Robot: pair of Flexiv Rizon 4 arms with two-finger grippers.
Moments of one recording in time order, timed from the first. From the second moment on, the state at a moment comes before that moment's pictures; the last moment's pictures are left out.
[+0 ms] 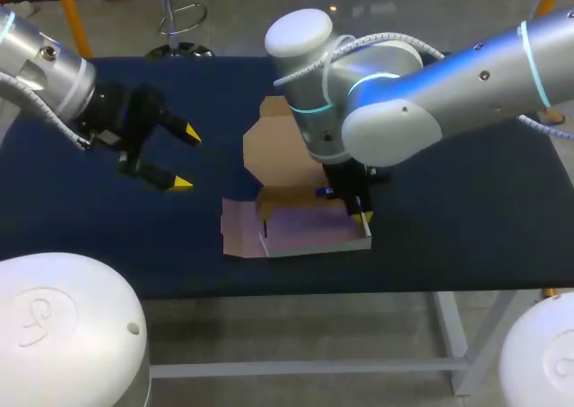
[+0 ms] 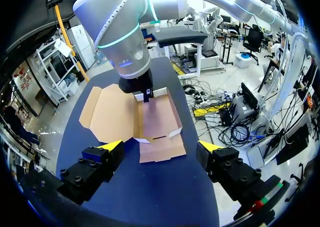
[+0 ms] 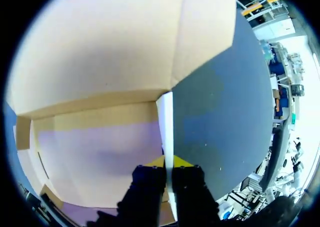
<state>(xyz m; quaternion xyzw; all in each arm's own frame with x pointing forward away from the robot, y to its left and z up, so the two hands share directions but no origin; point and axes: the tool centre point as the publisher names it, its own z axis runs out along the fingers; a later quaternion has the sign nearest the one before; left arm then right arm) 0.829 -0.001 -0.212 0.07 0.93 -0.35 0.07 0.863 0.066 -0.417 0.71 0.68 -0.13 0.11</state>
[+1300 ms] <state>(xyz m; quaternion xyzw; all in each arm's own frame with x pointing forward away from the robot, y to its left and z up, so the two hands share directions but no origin) 0.829 0.000 -0.212 0.07 0.93 -0.35 0.07 0.860 0.072 -0.418 0.69 0.72 -0.02 -0.02</state>
